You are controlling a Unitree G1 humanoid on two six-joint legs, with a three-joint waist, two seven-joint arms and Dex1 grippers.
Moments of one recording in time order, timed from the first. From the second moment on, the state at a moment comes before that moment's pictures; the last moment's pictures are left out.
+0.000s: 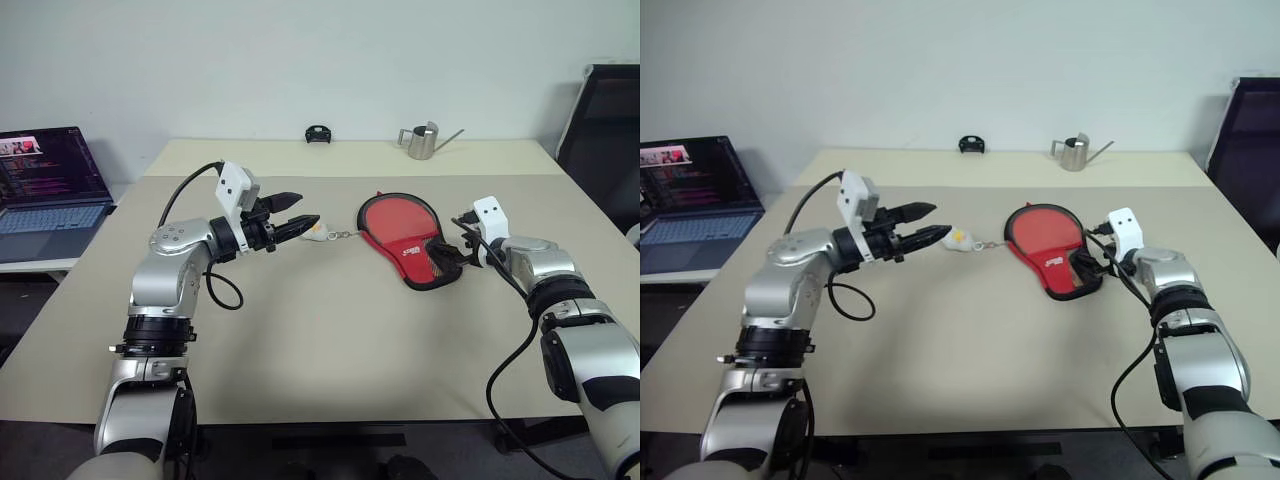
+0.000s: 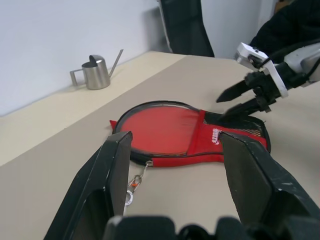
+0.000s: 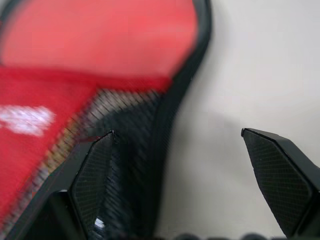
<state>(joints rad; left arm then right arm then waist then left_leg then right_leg) -0.76 0.51 0.10 0.20 -0.32 0.37 -0.98 -1.09 -0.52 0.06 1.20 0.08 0.25 0.63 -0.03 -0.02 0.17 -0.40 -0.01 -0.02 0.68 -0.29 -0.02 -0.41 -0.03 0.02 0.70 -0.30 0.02</state>
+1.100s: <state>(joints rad) -0.64 0.65 0.10 0.15 -0.35 0.39 -1.04 -1.11 -0.36 -0.04 1.19 0.01 0.40 0.55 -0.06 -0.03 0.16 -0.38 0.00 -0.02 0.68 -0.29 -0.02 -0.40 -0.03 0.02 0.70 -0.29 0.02</state>
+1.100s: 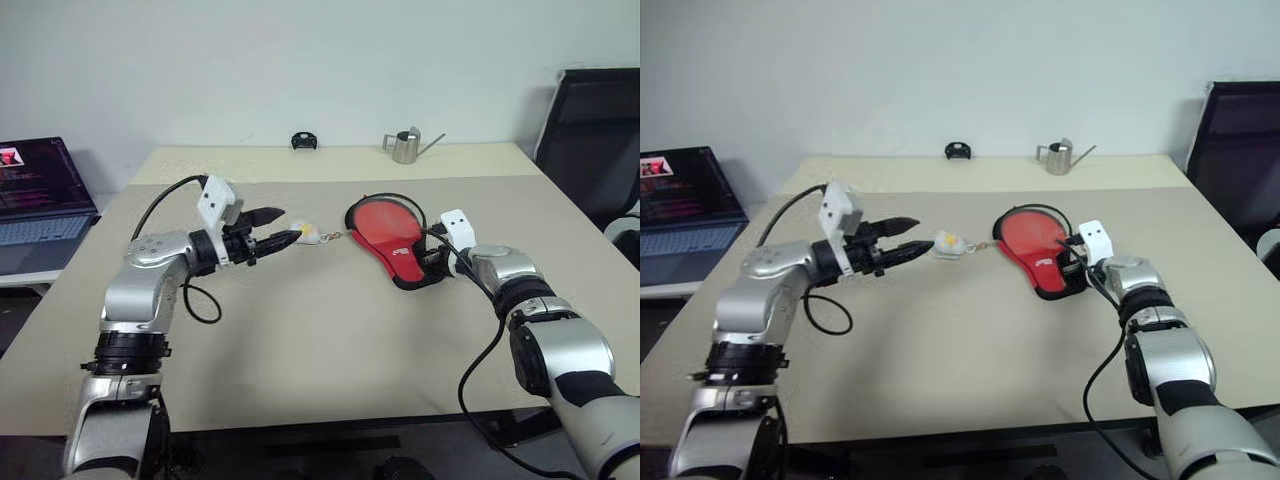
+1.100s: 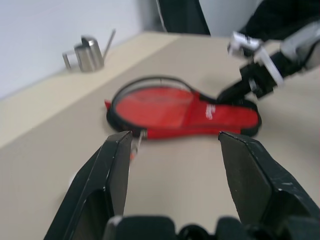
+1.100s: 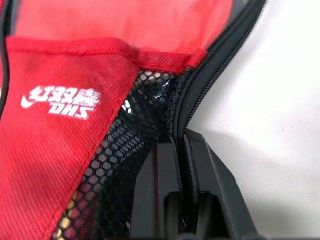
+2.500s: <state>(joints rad) -0.44 0.85 0.00 -0.15 -0.54 0.58 -1.41 -0.46 -0.26 -0.18 -0.42 0.30 1.57 0.30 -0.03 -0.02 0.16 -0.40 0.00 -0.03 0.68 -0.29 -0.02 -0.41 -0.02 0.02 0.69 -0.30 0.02</state>
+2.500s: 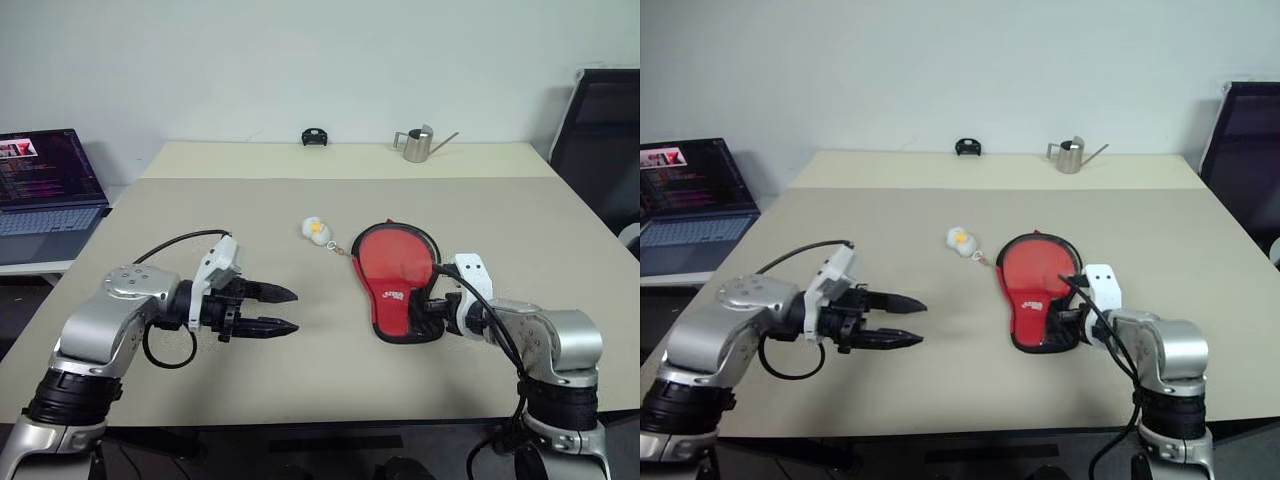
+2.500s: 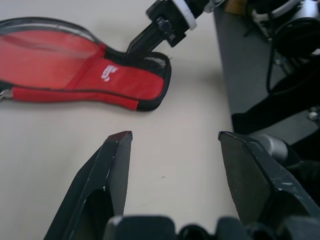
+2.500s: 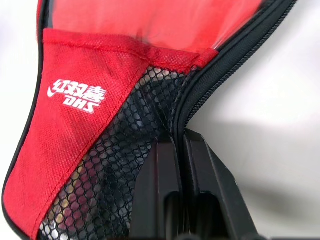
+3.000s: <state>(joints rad) -0.44 0.87 -0.07 -0.16 -0.55 0.58 -1.45 -0.13 -0.39 -0.23 -0.71 0.59 1.58 0.28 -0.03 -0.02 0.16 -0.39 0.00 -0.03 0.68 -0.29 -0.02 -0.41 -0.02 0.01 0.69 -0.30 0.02</state>
